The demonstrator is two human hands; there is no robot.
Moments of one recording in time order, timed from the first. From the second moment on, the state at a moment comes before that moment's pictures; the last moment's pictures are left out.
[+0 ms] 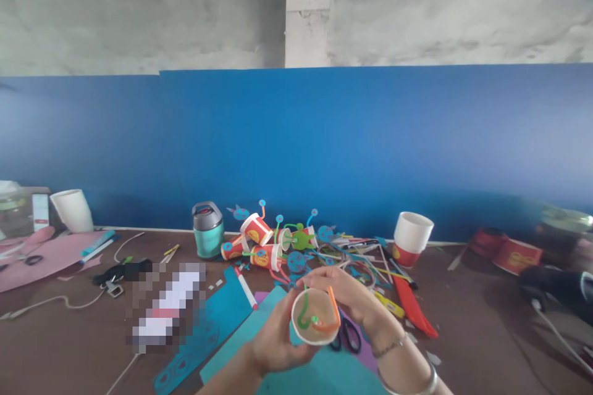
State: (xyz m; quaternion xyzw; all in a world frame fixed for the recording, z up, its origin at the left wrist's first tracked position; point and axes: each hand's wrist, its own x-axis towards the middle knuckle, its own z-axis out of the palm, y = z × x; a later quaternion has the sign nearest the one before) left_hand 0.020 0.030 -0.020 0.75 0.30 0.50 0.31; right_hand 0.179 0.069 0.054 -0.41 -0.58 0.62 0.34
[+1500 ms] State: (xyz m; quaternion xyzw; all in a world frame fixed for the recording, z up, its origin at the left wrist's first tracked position) left_hand 0.026 0.048 -0.026 0.57 0.38 0.65 0.32; right_hand 0.143 0.055 0.048 -0.36 -0.60 0.43 0.57
